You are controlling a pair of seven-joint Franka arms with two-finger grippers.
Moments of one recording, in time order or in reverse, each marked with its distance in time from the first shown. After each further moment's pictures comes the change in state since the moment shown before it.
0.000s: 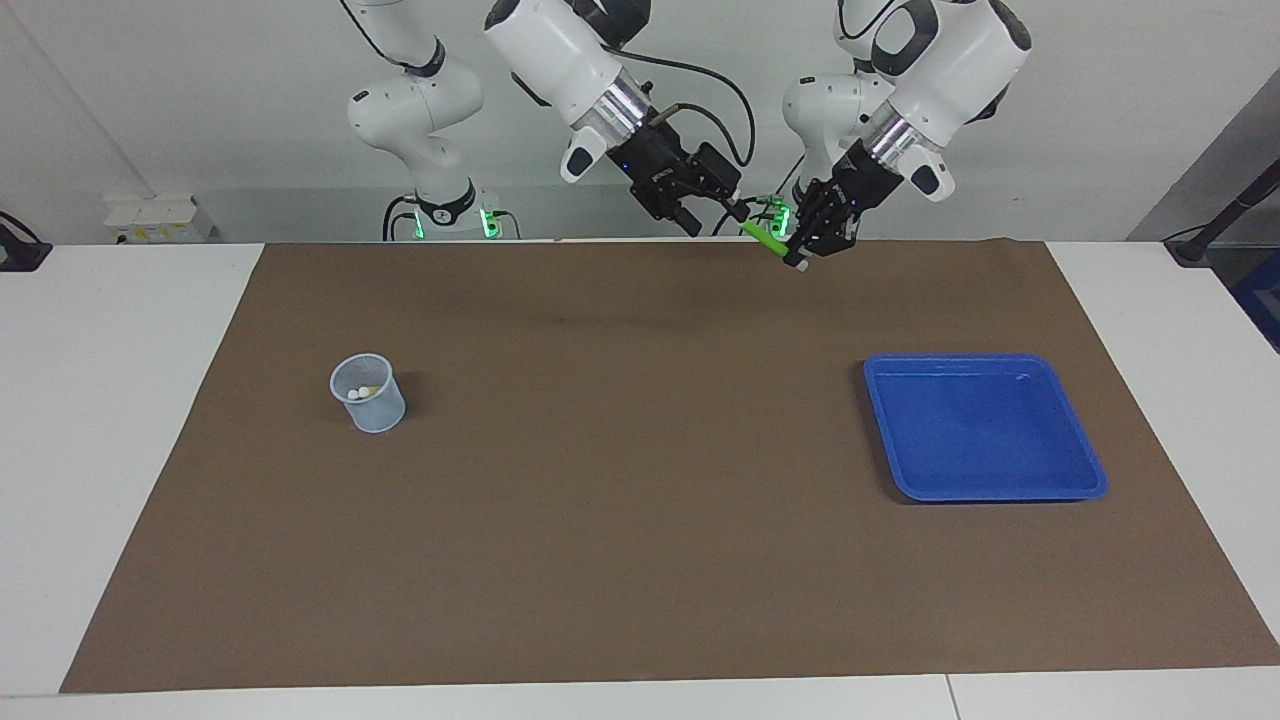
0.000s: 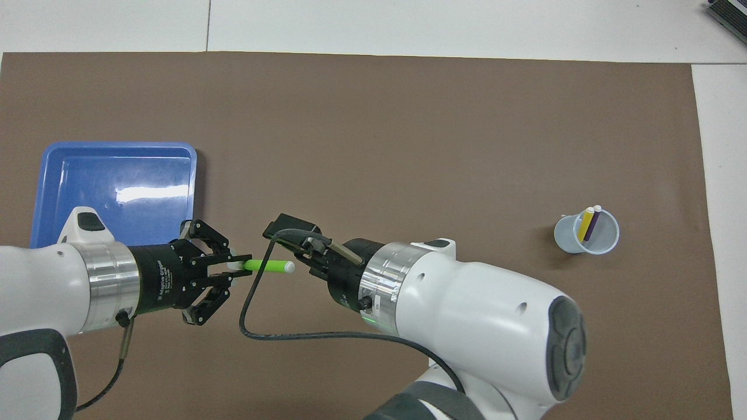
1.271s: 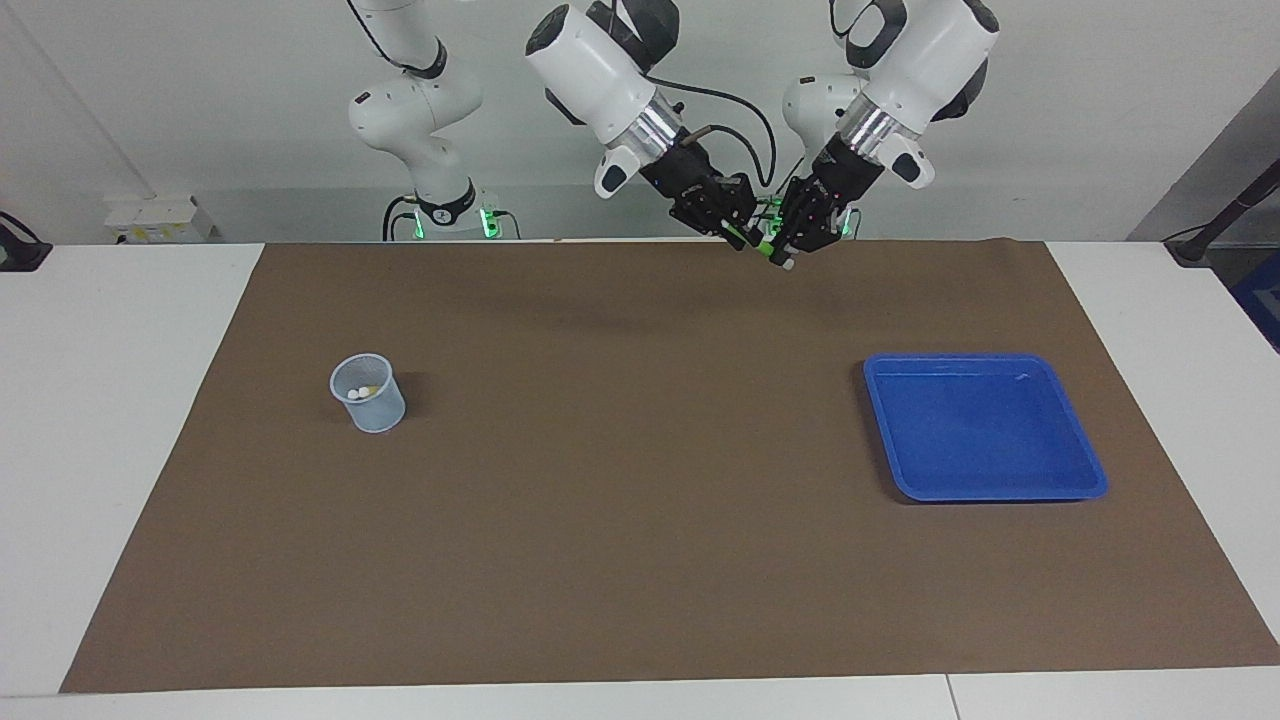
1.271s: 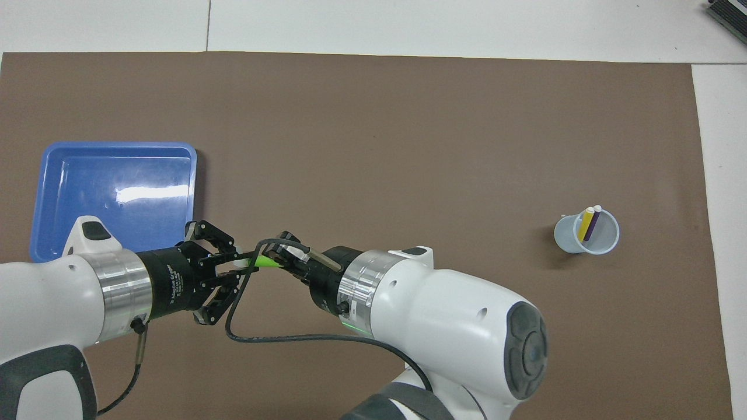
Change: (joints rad) left arm 0.007 -0.027 -0.034 -0.033 0.000 0.082 -0.052; right arm 0.032 0.031 -0.004 -0.005 0.000 0.026 0.018
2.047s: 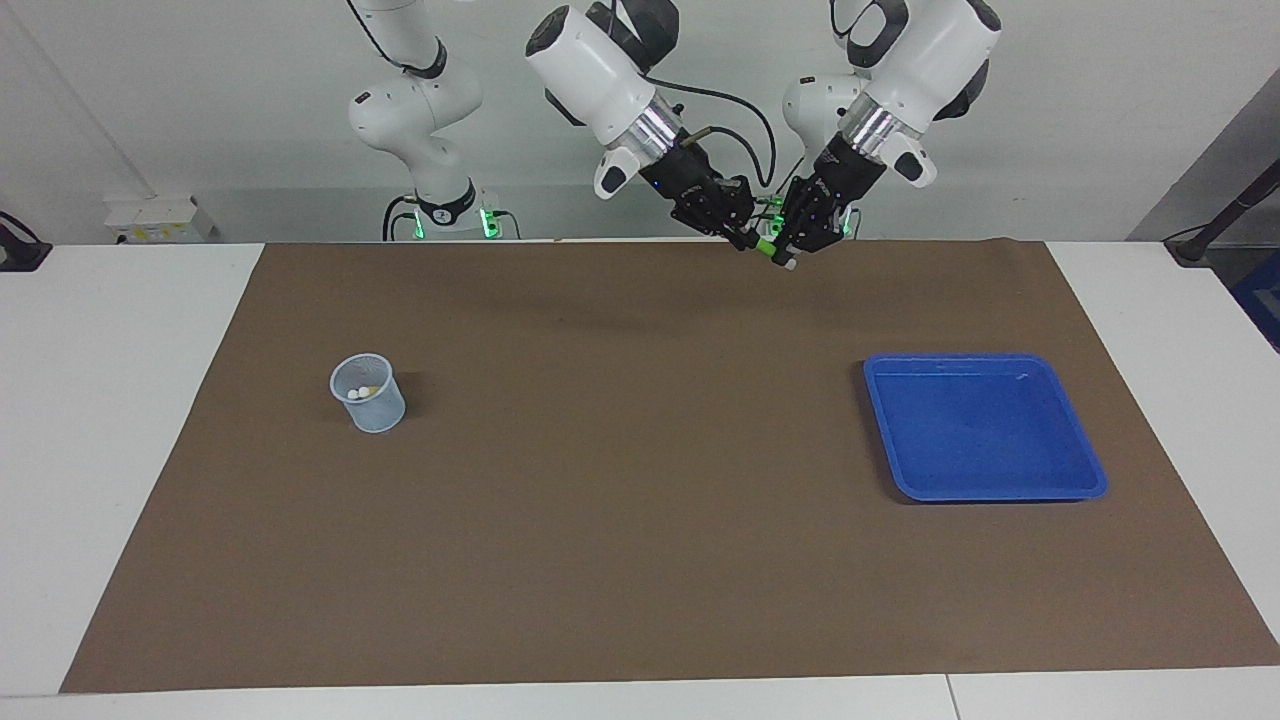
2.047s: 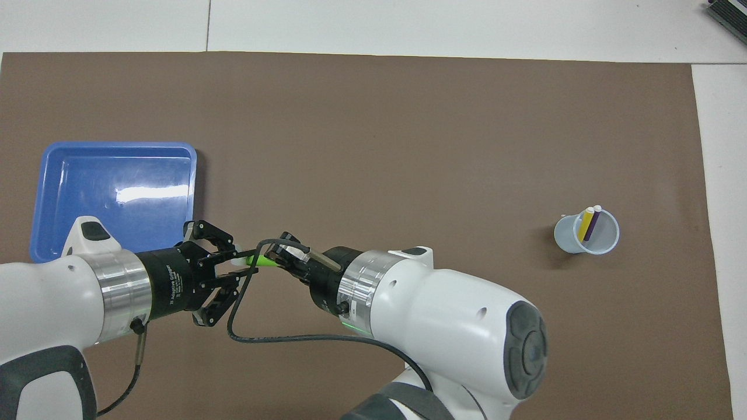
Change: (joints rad) left arm 0.001 -0.002 -0.009 -0.002 0.000 -0.010 0.002; right arm 0.000 0.000 0.001 0.005 0.000 -0.002 0.000
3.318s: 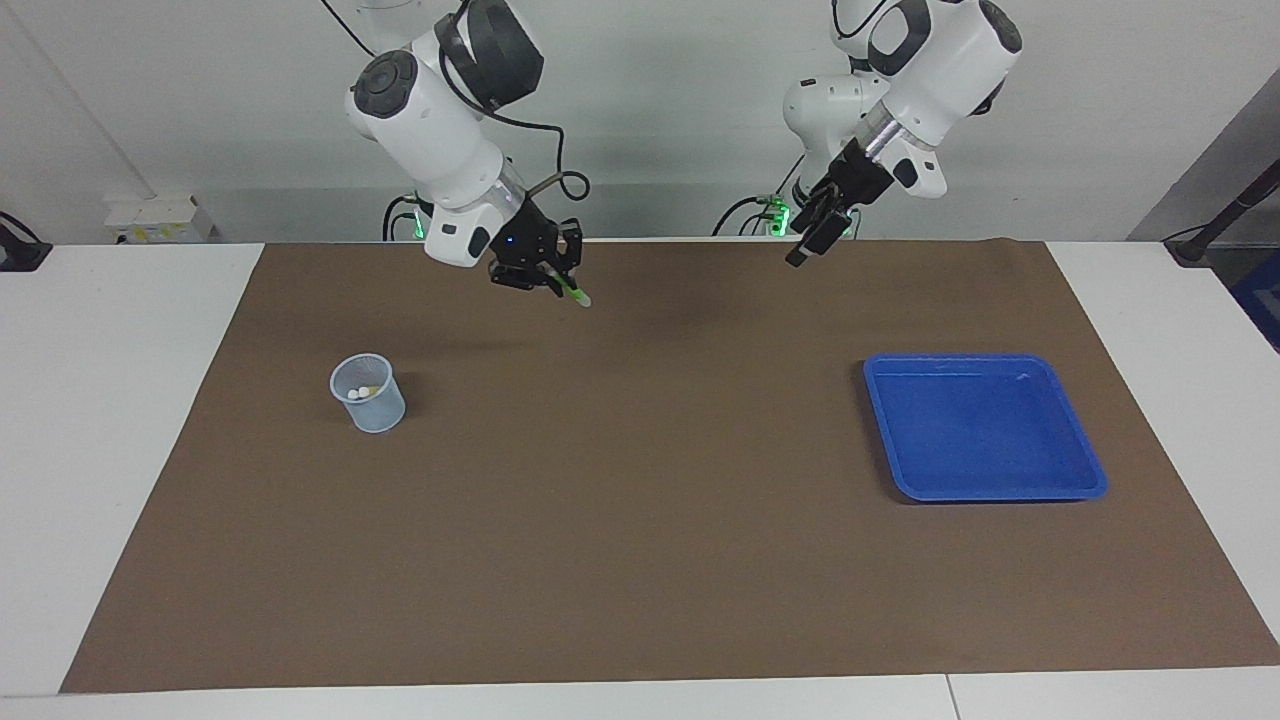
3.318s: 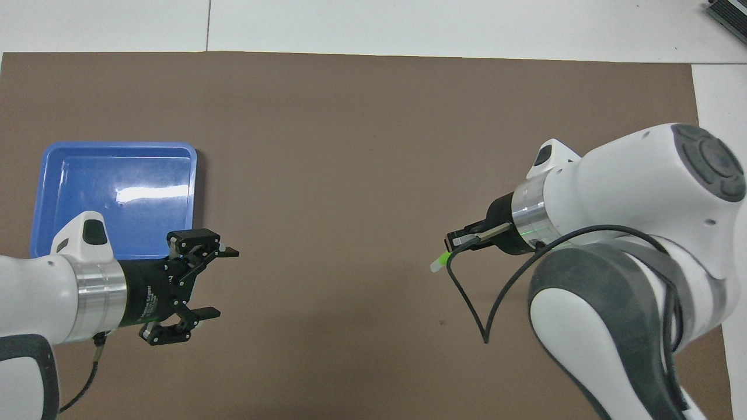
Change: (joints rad) left arm 0.121 -0.012 0.004 -0.005 0.002 -0.193 0.538; right arm -0.443 -0.029 -0.018 0.106 -0.335 -0.831 -0.992
